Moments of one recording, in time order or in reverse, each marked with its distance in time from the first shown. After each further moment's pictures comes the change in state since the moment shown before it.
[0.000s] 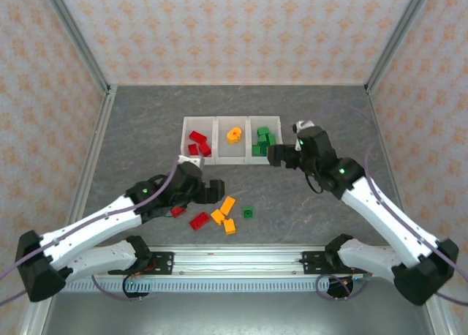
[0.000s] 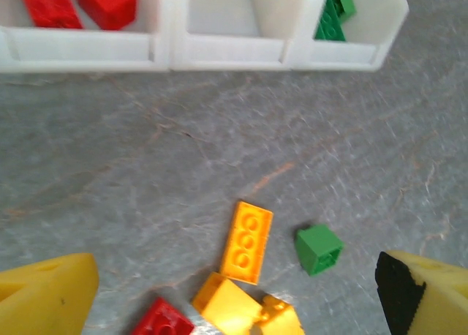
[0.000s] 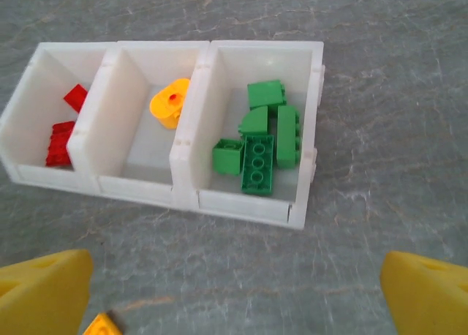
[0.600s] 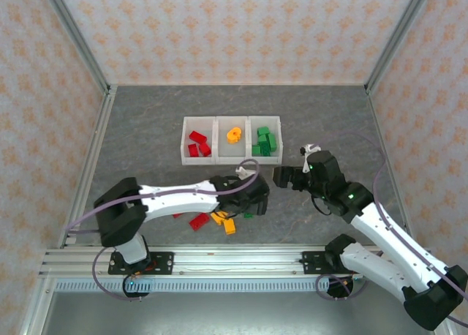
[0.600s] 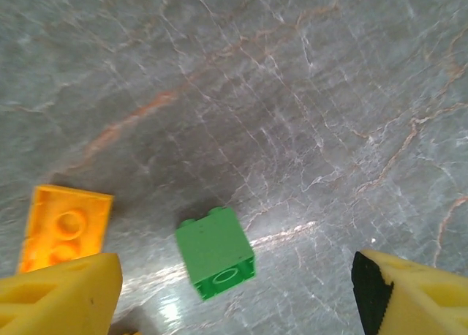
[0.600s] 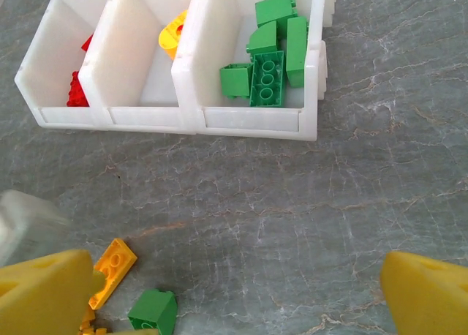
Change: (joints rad) left arm -0.236 0.681 0.339 0.050 -0.016 -0.147; right arm -0.002 -0.179 -0.224 0.022 -0.085 0.077
